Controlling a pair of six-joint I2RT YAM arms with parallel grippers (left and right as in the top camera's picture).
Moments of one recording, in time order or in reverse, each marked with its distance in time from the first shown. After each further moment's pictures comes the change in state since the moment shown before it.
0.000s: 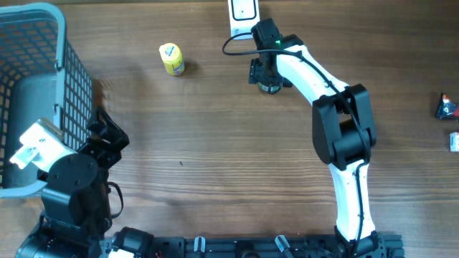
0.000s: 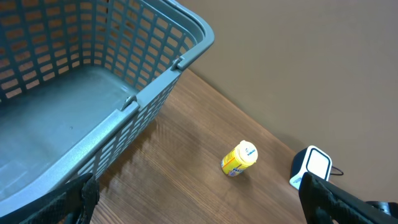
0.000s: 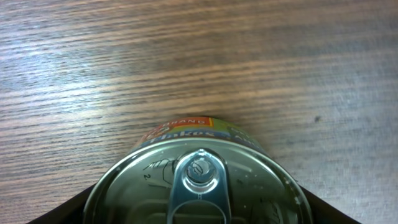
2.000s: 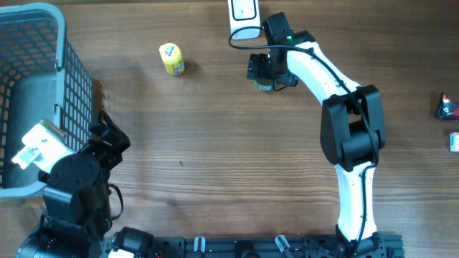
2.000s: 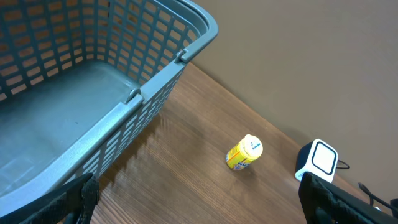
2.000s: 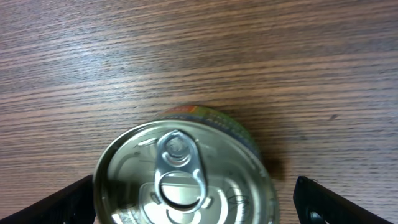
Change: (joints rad) left arm 0.000 0.000 0.000 -0.030 0.007 0.000; right arm -0.047 -0.045 -0.018 0.012 -0.173 0.000
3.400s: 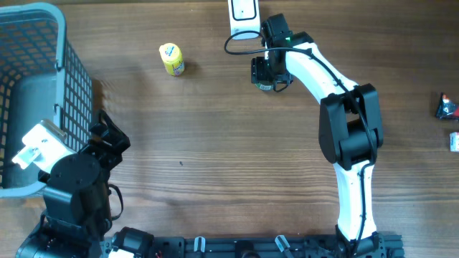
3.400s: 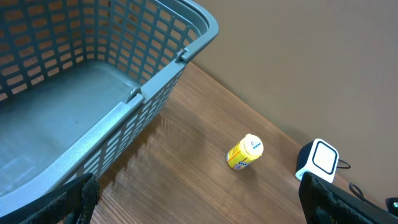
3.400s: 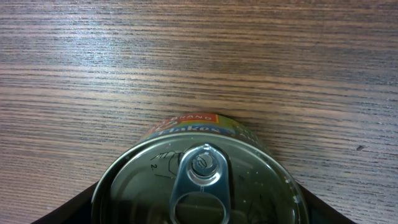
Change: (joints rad) left arm 0.000 0.000 0.000 -0.003 0.000 0.000; right arm 0.003 0.021 0.000 0.018 -0.019 -0.157
